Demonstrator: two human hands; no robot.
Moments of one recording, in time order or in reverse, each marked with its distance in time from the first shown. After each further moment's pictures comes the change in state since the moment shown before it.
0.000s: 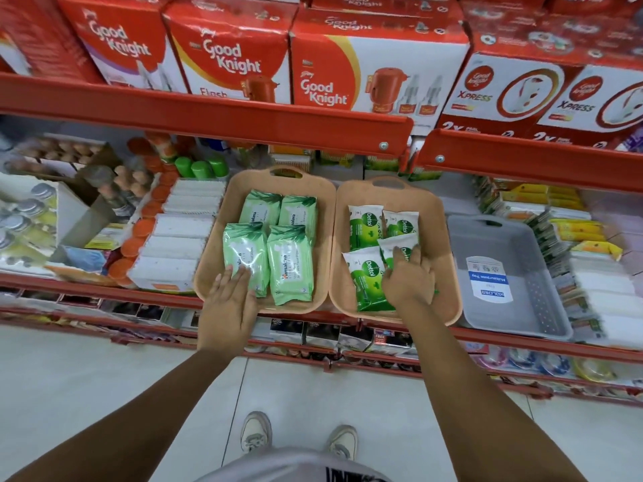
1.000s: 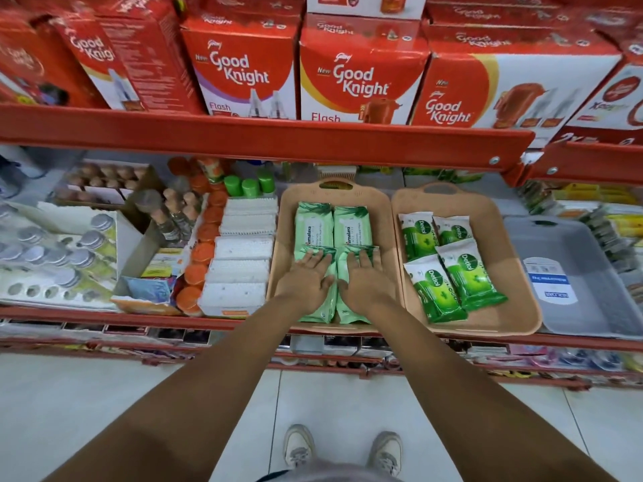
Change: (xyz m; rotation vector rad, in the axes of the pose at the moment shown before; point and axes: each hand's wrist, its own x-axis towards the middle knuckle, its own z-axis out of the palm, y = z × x) left_hand 0.108 -0.030 -0.010 0.100 -0.536 0.200; right_hand -0.022 -0.177 0.041 -0.082 -0.205 -0.239
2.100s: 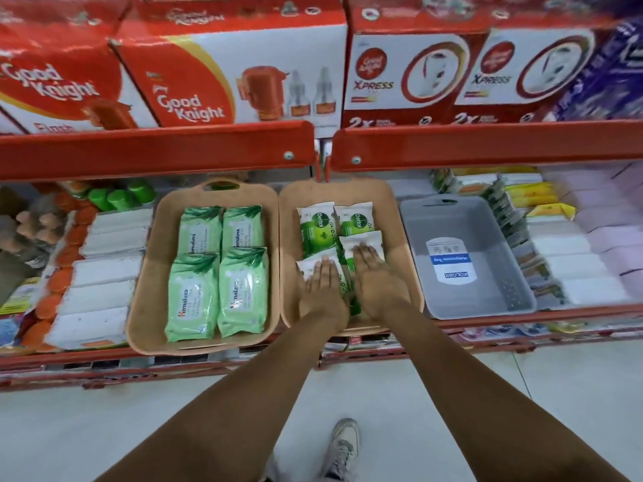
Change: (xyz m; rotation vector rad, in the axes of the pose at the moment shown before) left_hand 0.079 0.223 0.083 0.078 -0.159 -0.124; right_hand -0.013 0.229 -0.012 0.022 0.055 -0.019
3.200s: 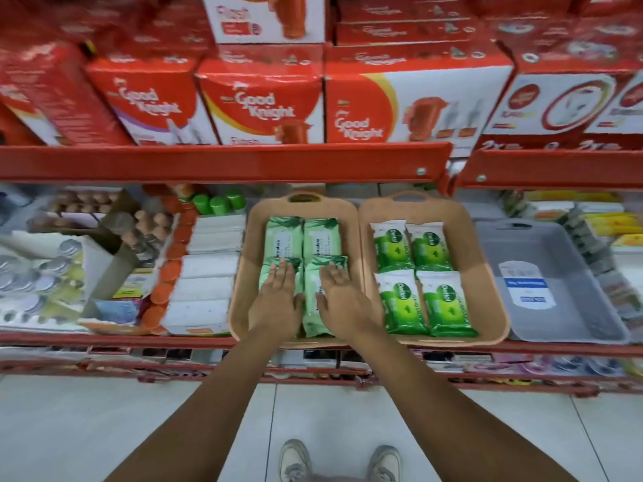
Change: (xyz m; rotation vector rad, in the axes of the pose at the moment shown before) left_hand -0.077 -0.198 -0.049 -0.096 0.294 -0.092; right_hand -0.007 -0.194 0.010 0.217 0.067 -0.213
